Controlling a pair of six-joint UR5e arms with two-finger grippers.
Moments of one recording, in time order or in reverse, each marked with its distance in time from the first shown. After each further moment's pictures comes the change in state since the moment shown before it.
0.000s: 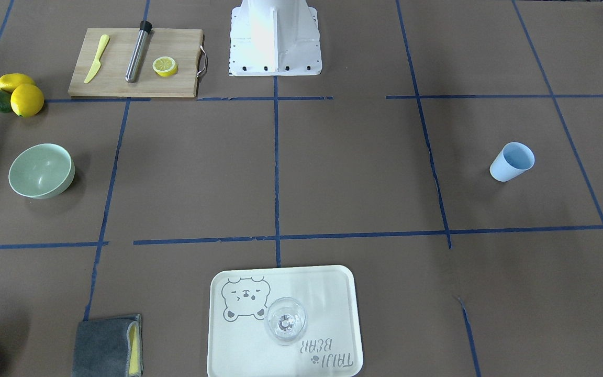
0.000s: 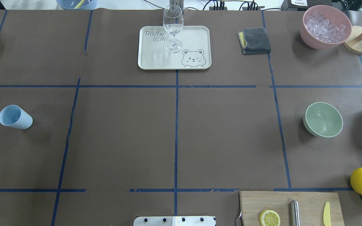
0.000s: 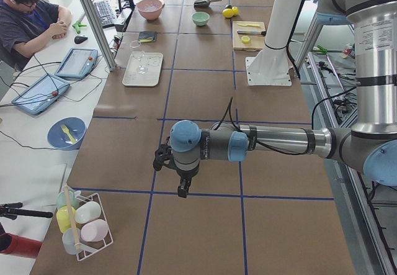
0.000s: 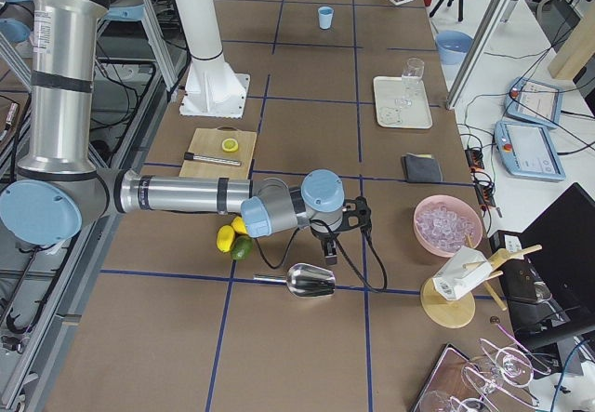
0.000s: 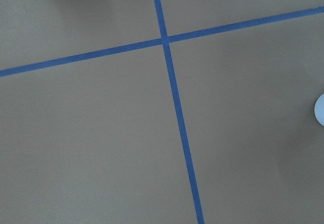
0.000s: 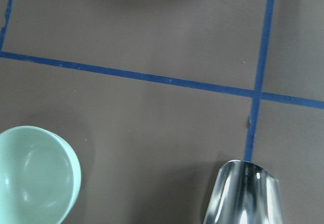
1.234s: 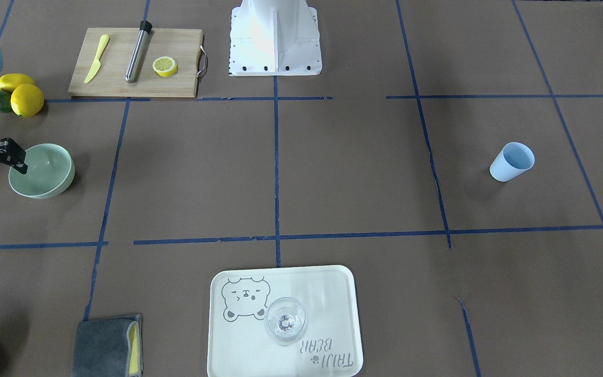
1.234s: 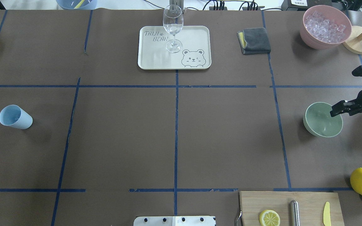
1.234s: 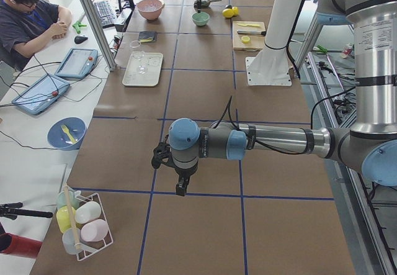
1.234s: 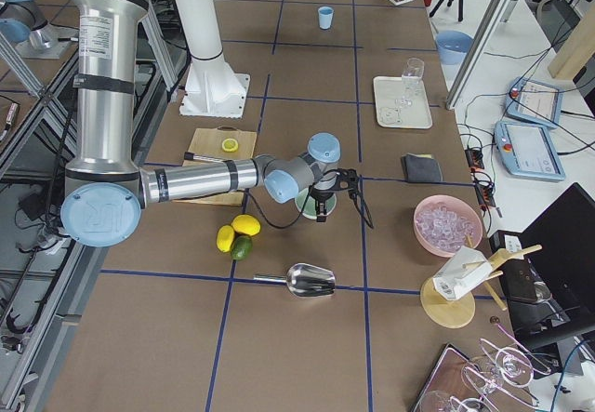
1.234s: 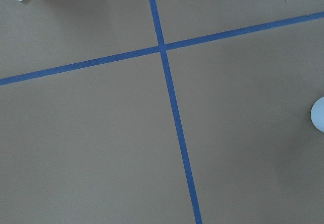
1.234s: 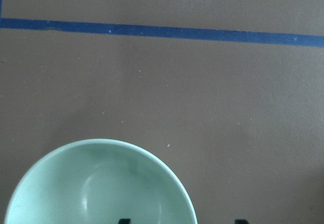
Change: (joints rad) left arm 0.000 -0.004 -0.003 -0.002 0.000 0.000; right arm -0.399 0.038 0.008 0.145 -0.223 0.502
